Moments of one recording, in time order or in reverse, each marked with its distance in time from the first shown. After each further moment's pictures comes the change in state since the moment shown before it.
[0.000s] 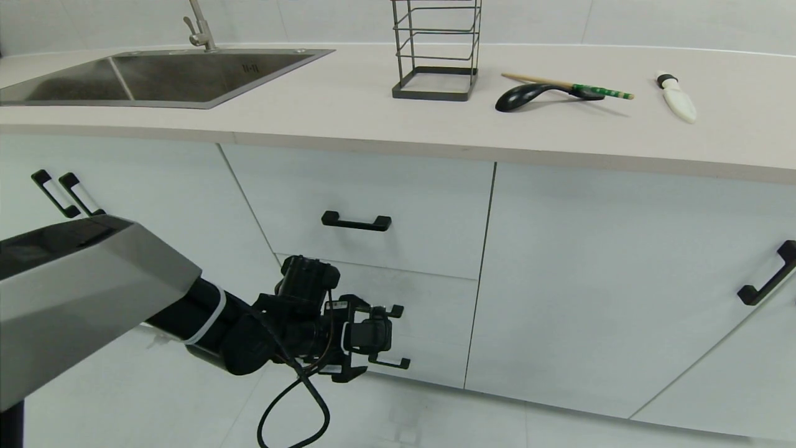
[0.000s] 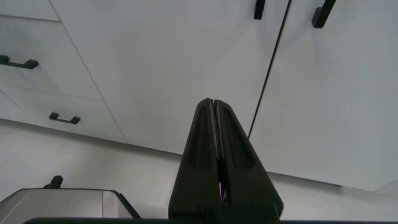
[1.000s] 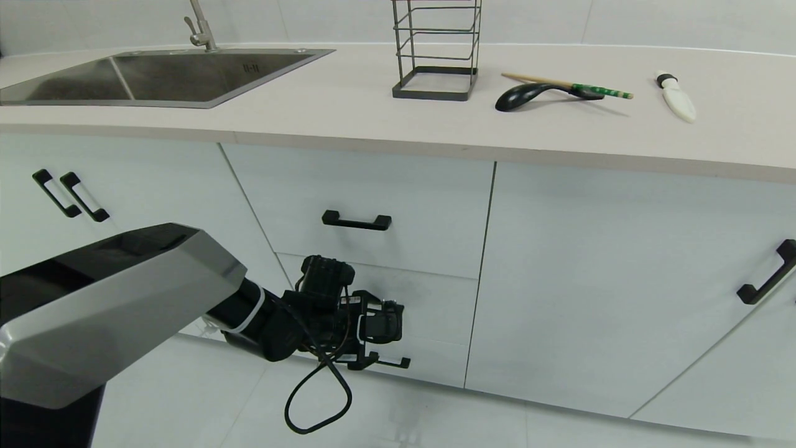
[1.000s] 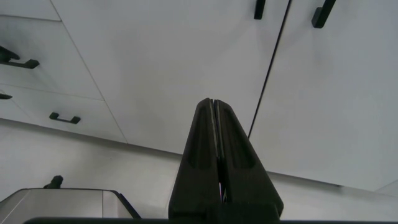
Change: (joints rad) left arm 0.012 0.145 -0.134 -0.044 -0.007 0.000; right arm 0.000 0.000 0.000 0.000 0.000 0.000
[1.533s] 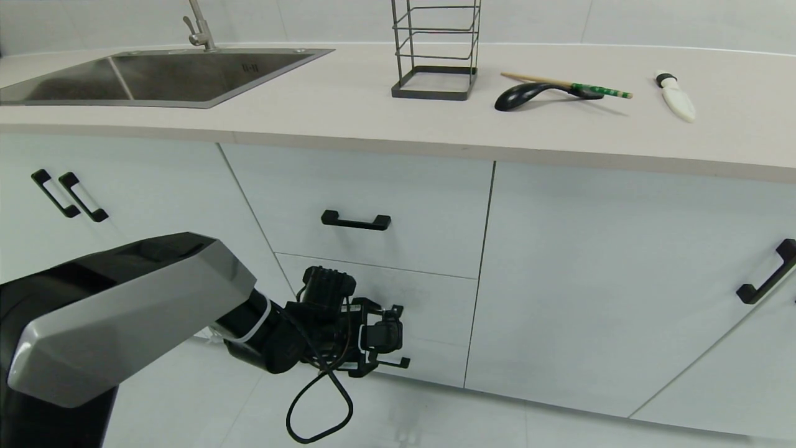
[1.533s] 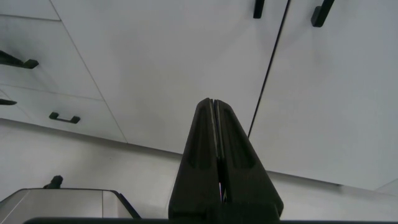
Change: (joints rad) left arm -0.020 0.025 0.069 -0.043 0.006 -0.003; right arm 0.000 0.000 0.000 0.000 0.000 0.000
